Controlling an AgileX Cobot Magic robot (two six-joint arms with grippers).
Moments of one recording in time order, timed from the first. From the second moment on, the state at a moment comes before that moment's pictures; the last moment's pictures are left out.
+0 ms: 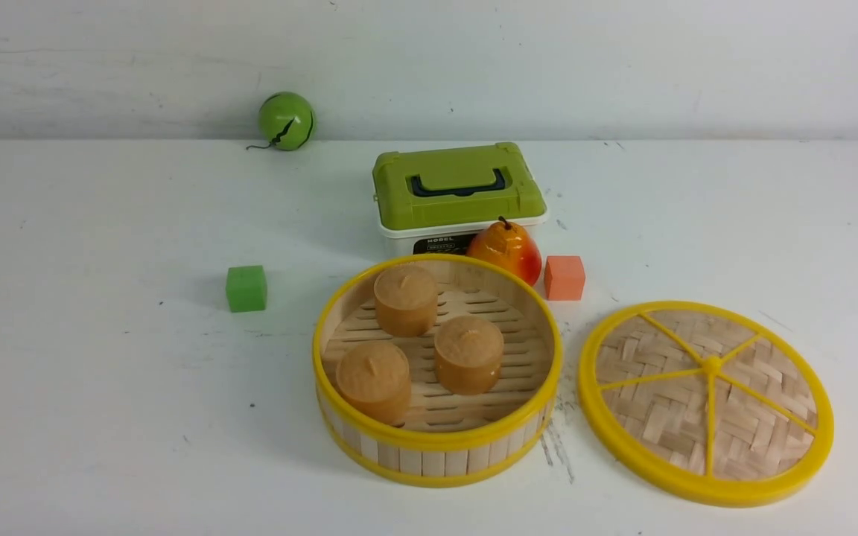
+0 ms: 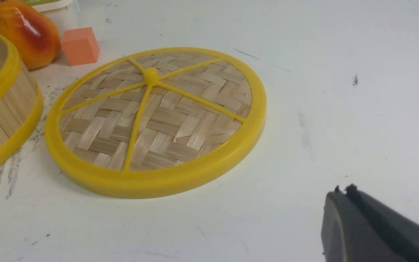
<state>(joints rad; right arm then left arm) -0.04 -0.01 0.02 -0.05 0.39 0.22 0.02 -0.01 0.03 -0.01 0.37 -0.20</state>
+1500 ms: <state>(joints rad) -0.04 -0.01 0.02 -0.05 0.39 0.22 0.02 -0.01 0.03 -0.01 0.37 -0.20</state>
